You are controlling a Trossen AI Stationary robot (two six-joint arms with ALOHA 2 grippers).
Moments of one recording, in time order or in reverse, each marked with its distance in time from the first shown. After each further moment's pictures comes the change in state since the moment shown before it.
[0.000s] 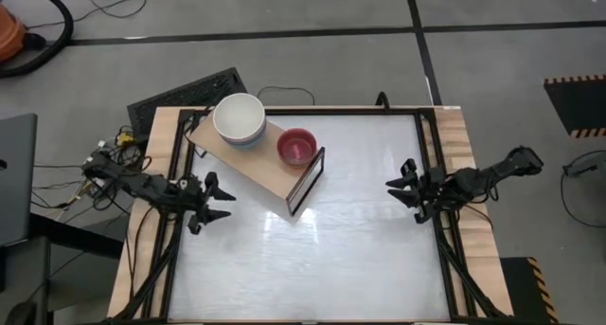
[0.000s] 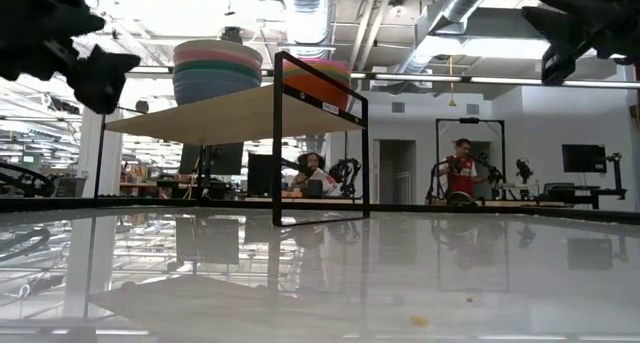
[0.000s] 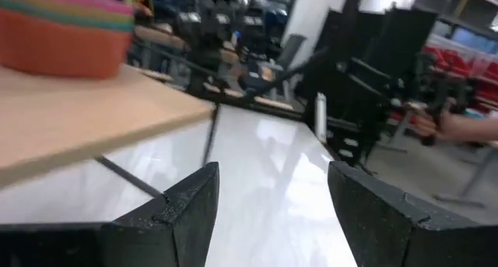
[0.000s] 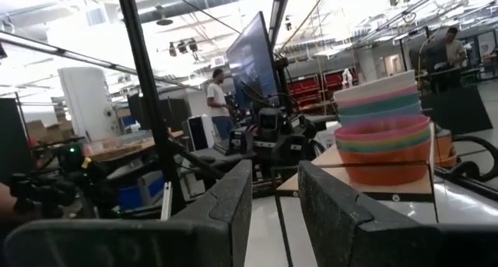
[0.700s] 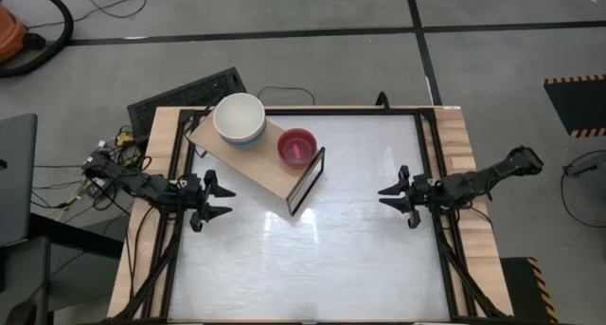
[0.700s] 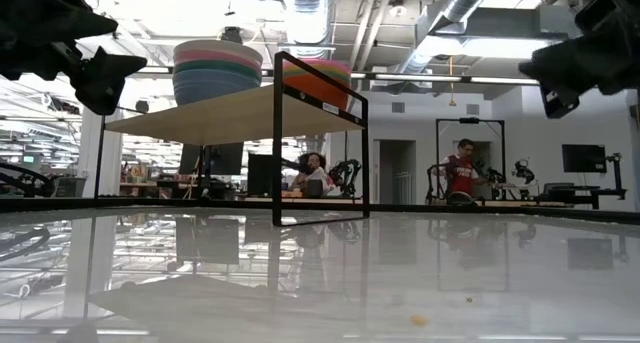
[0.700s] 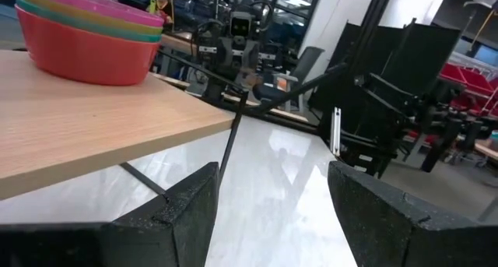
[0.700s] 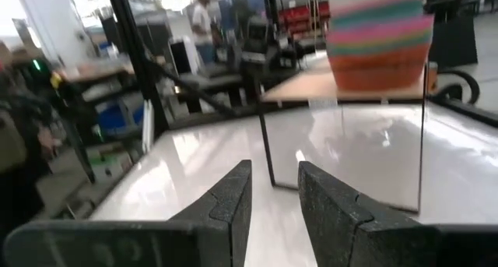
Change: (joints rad) left arm 0.000 0.000 -0.001 0.014 -0.077 -0.022; right arm -0.002 0.000 -0.002 -0.285 -0.001 0.071
